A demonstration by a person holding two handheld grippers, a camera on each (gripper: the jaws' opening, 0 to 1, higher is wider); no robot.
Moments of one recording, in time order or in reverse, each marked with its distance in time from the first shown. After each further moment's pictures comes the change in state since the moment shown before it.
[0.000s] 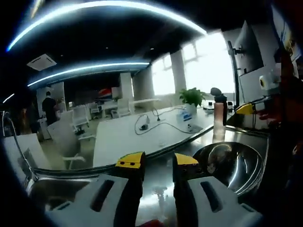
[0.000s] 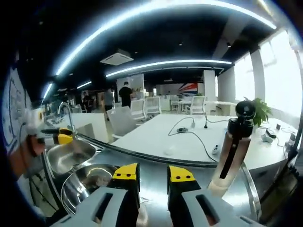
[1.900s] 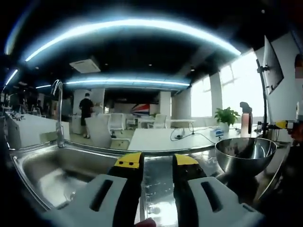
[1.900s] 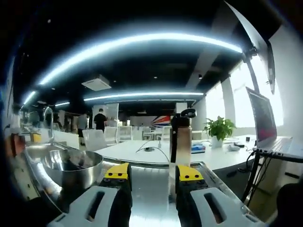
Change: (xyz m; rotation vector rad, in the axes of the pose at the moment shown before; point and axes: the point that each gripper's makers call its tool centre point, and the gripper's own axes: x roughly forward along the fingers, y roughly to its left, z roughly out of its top) left arm -0.102 0.037 -0.080 -0.148 -0.144 0.327; right arm -0.102 -0.066 -0.073 -0.067 -0.284 -0.249
